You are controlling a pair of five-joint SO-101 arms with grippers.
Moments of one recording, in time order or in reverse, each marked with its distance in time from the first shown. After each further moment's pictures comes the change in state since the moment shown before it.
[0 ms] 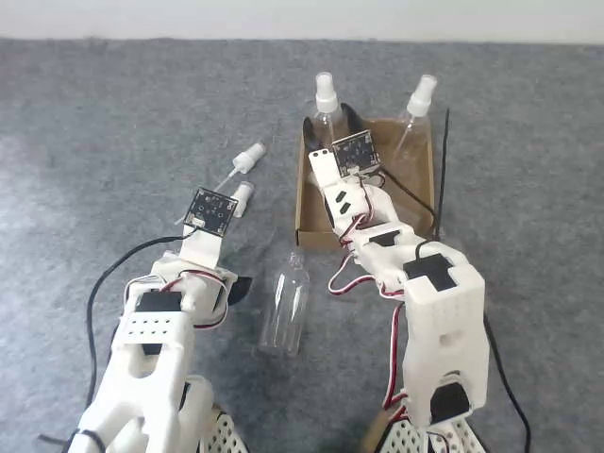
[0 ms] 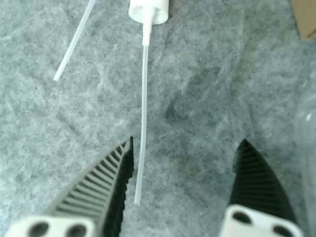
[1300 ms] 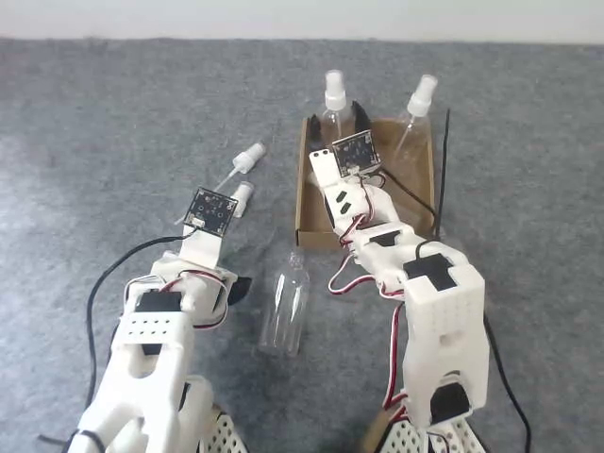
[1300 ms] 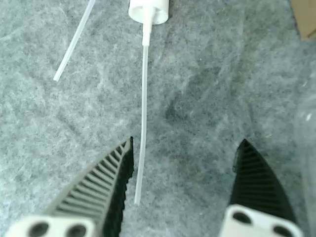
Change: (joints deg) left arm 0.0 0.0 0.0 0.0 0.0; right arm 0.0 0.1 0.0 0.0 0.2
